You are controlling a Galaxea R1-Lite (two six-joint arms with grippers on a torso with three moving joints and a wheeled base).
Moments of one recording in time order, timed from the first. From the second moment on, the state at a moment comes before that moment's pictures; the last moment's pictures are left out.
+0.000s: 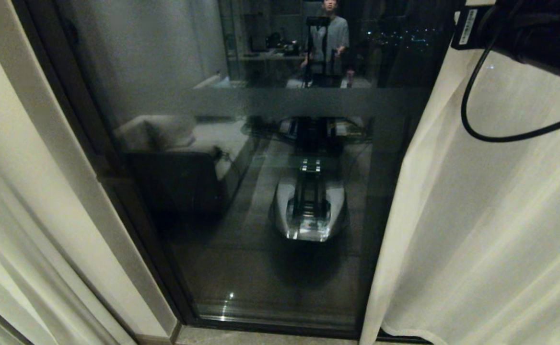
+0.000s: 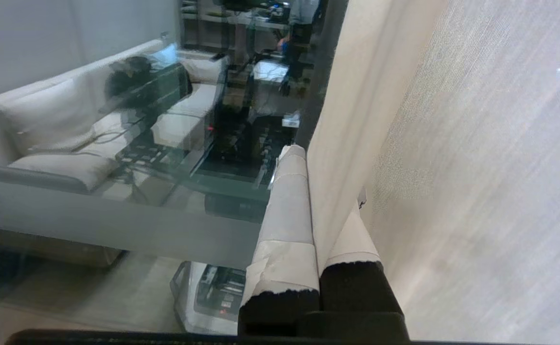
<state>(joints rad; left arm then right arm) 0.00 0.00 0.00 -0.01 -0.01 0.01 0.26 1.77 -1.69 -0.25 -0.22 -0.13</state>
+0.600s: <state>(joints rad) 0.00 0.00 0.00 -0.01 -0.01 0.01 0.28 1.78 -1.69 -0.25 -0.22 -0.13</state>
